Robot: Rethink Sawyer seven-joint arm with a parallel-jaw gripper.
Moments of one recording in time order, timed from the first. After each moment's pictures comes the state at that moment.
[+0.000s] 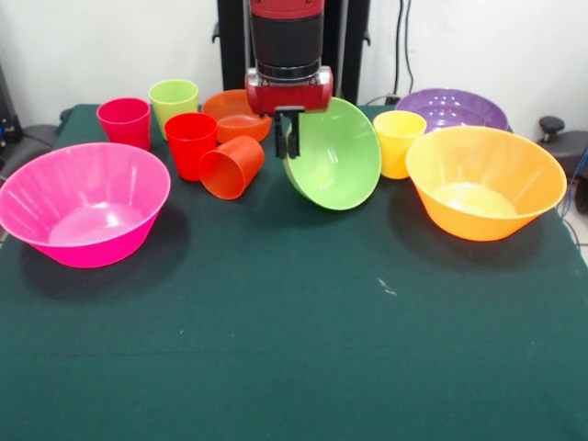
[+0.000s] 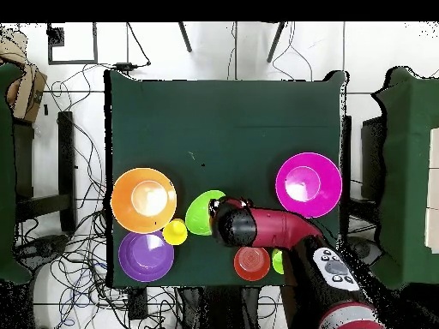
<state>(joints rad) -0.49 -0.66 0.18 1.95 -0.29 0.24 1.64</state>
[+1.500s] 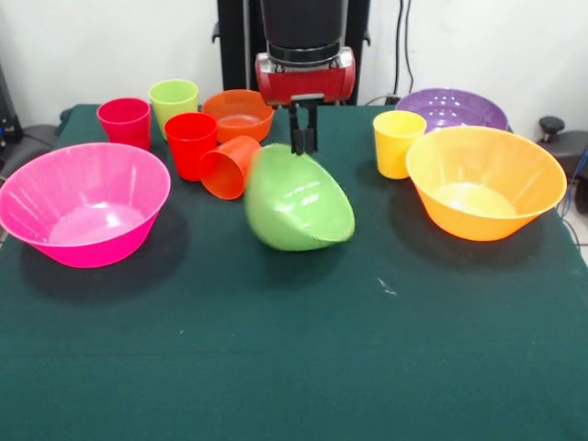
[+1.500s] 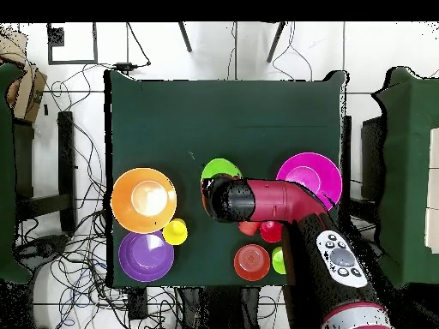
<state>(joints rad) -0.51 -0.74 0.30 1.85 -0.29 0.45 1.64</state>
